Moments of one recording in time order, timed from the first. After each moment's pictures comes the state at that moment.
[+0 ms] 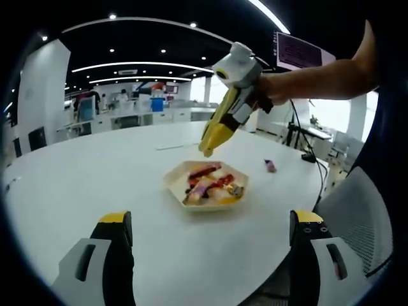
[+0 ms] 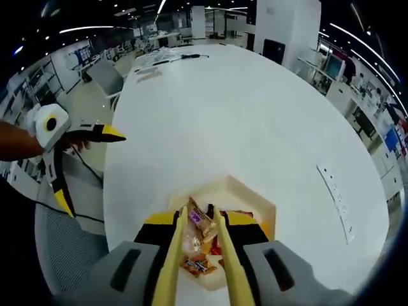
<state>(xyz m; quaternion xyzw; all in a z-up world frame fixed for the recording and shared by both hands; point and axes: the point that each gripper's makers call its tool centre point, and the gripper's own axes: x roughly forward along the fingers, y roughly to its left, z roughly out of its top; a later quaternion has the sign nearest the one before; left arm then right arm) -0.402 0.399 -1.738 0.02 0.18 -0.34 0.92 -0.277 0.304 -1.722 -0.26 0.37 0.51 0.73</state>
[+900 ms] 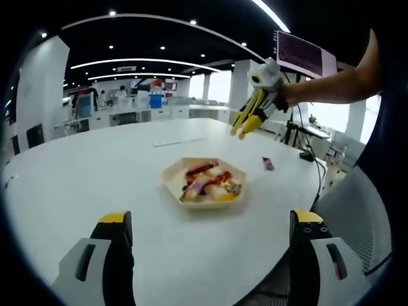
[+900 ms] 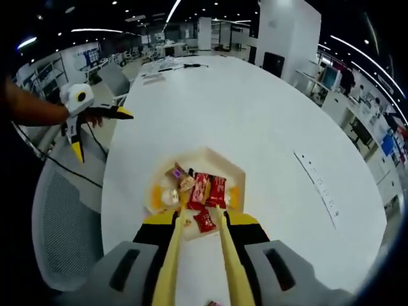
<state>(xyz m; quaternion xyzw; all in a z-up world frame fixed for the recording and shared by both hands) -0.404 0.394 -1.743 0.02 0.19 -0.35 0.92 -0.276 0.182 -1.709 -0.25 0.33 0.52 0.75</state>
